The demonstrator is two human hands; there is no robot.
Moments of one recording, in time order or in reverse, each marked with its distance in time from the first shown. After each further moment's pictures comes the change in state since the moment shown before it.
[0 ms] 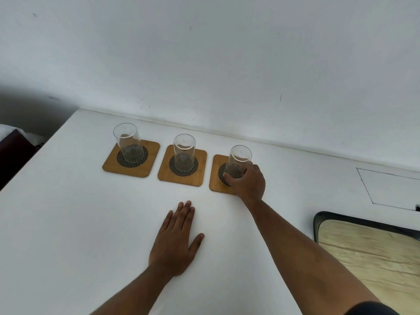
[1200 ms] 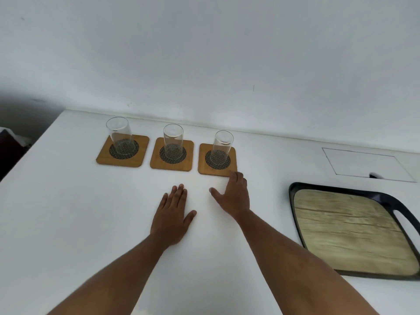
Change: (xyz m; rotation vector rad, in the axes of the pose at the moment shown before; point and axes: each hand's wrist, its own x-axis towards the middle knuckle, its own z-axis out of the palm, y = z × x) left_hand 0.000 -0.004 -0.009 0.028 -0.121 0.038; right_hand -0.119 0.005 -0.036 -0.169 -0.172 -0.043
